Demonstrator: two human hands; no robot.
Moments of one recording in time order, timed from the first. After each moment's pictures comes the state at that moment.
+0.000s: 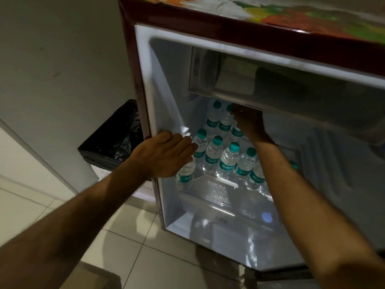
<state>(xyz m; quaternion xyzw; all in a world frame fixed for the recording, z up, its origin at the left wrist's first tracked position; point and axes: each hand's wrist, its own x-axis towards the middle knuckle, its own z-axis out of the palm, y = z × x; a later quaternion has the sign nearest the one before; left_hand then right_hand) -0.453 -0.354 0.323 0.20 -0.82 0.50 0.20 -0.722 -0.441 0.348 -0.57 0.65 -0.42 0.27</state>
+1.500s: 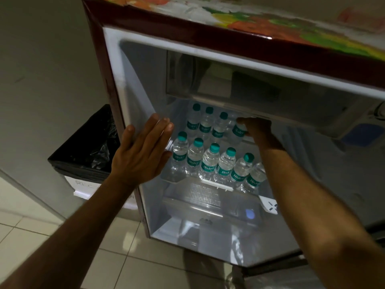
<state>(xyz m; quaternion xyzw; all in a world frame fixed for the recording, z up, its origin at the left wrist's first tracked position) -0.467 -0.357 0.301 0.34 -0.71 0.49 0.38 -0.818 -0.453 0.330 -0.39 0.76 -0.41 0.31</state>
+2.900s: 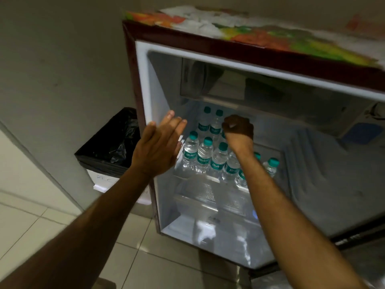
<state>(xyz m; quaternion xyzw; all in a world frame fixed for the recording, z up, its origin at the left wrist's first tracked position) -0.470 -0.337 0.321 0.42 -0.77 0.38 0.29 -0.714 -0.374 0.347 -0.55 0.68 -0.45 0.19</state>
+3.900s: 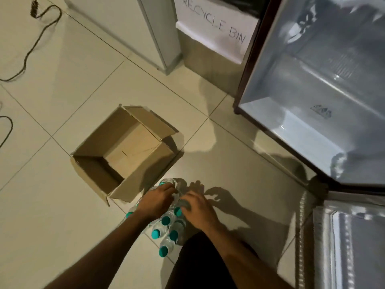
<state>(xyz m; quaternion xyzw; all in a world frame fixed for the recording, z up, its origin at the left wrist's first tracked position) -0.333 0.116 -0.097 0.67 -0.69 -0.27 -0.01 -0.520 0.069 -0.108 -0.74 0.45 0.06 0.50</state>
